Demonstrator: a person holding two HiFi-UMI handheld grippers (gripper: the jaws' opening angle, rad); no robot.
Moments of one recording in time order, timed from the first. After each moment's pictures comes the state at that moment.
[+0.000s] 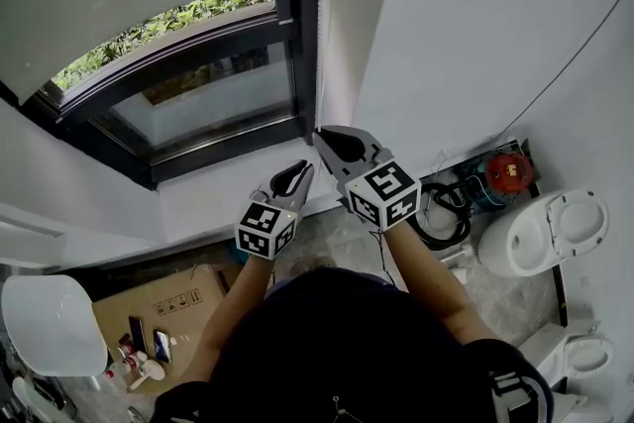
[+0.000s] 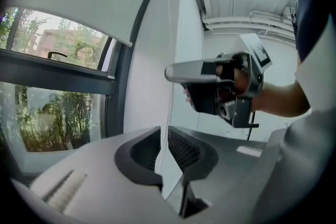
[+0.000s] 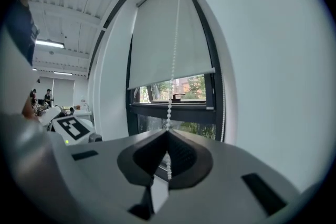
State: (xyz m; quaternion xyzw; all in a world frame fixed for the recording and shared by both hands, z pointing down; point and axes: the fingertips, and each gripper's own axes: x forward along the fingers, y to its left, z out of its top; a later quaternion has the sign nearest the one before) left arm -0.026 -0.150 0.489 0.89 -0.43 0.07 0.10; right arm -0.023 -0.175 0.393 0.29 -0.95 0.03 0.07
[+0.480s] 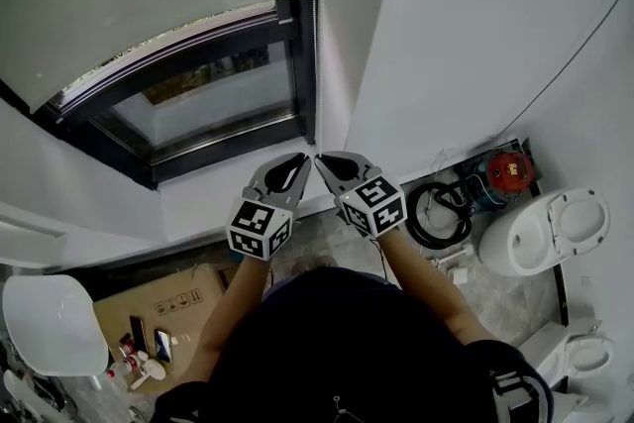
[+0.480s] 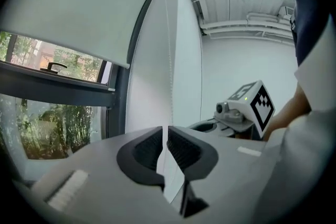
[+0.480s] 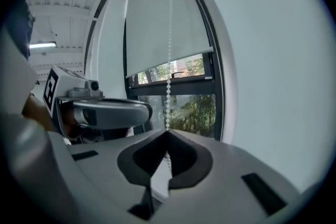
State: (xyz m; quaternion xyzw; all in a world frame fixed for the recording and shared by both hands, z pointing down) left arm -0.032 -0.151 0.453 0.89 -0.44 0.05 0.08; right arm -0.020 -0.161 0.480 0.29 -0.94 0.09 0.14
